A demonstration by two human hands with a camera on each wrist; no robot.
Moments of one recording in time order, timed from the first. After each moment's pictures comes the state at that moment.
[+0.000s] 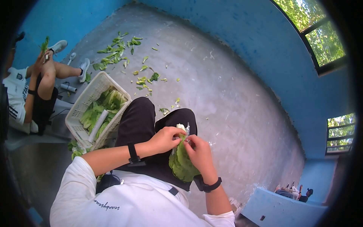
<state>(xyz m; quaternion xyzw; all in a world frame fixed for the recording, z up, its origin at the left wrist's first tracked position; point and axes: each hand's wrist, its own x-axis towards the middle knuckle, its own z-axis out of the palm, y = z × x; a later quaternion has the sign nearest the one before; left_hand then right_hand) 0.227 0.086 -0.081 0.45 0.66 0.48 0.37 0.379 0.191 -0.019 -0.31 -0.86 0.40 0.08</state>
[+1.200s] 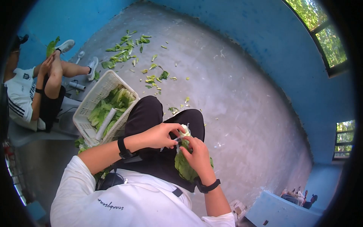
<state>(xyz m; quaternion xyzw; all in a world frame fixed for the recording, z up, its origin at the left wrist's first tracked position) 0.183 0.073 -0.051 0.40 0.61 0.42 0.54 0.374 0.185 -0.055 -0.25 -0.88 0.39 0.06</state>
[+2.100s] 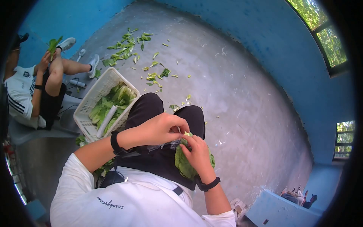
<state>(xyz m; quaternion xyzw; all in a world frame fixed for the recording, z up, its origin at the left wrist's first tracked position) 0.169 0.078 -0.001 0.55 0.59 0.44 0.39 0.373 0.181 -0.055 -0.20 -0.92 0.34 0.07</state>
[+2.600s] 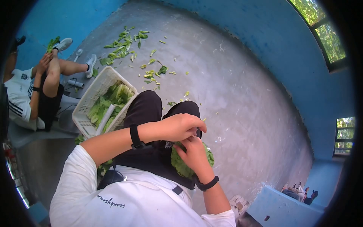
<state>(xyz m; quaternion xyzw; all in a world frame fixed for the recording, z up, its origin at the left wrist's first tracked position) 0.195 0.134 -0.031 0.63 0.56 0.37 0.40 0.376 0.179 -0.053 -0.17 -0.91 0.38 0.06</state>
